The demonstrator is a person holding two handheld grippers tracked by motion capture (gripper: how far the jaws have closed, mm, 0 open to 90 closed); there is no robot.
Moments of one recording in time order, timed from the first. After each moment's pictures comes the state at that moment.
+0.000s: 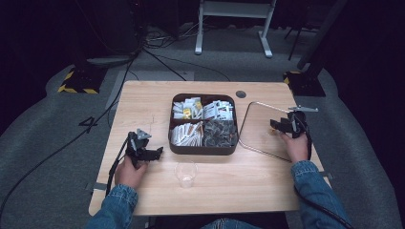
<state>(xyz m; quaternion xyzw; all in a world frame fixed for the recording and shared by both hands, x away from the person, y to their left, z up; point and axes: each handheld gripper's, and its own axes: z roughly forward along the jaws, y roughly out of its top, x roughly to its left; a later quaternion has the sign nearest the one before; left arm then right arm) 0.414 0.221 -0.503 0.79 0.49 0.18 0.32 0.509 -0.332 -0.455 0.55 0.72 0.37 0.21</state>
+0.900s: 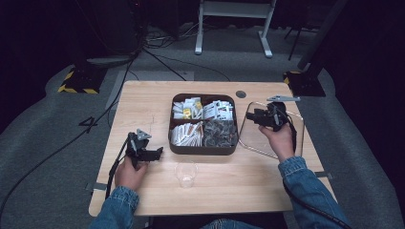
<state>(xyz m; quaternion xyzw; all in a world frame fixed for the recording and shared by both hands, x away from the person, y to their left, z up) 0.412 0.220 -0.504 0.79 0.49 0.19 0.32 0.493 -0.242 -0.397 0.45 0.76 0.44 0.15</state>
